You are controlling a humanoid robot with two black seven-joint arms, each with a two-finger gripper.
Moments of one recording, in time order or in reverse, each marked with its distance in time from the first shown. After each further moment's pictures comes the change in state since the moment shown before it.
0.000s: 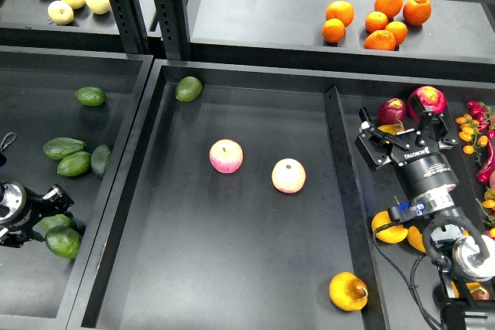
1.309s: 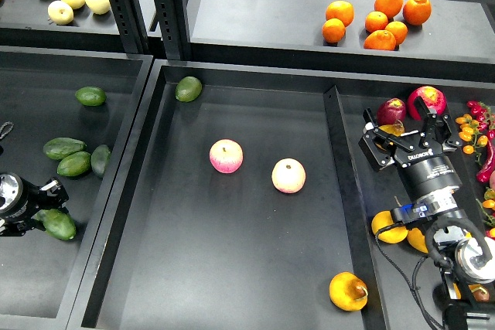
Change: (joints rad) left arm -0.034 0.031 0.087 -0.019 -0.045 0.000 0.000; right arm -0.006 0.000 0.013 -0.003 0.002 0.002 0.000
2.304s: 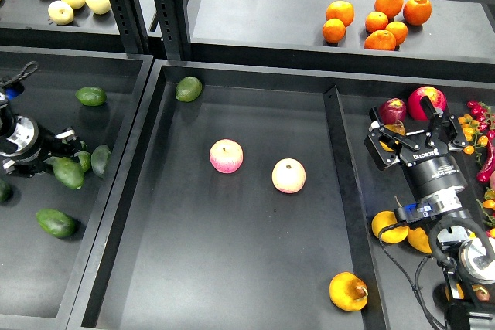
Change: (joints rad) left arm -0.300 0.000 0.257 -0.070 -0.051 0.000 0.000; right arm -0.006 0.000 0.019 -0.002 0.004 0.002 0.002
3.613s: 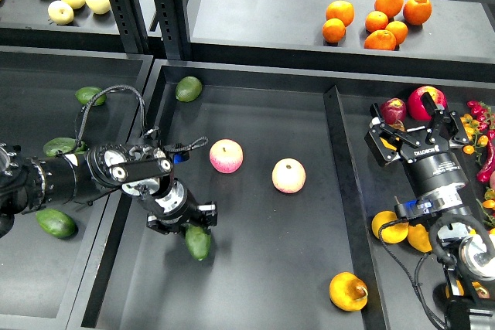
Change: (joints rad) left arm 0.010 -0.547 0.096 0.000 -0.001 0.000 0.000; right arm 0.014 0.000 0.003 0.000 0.002 0.001 0.001
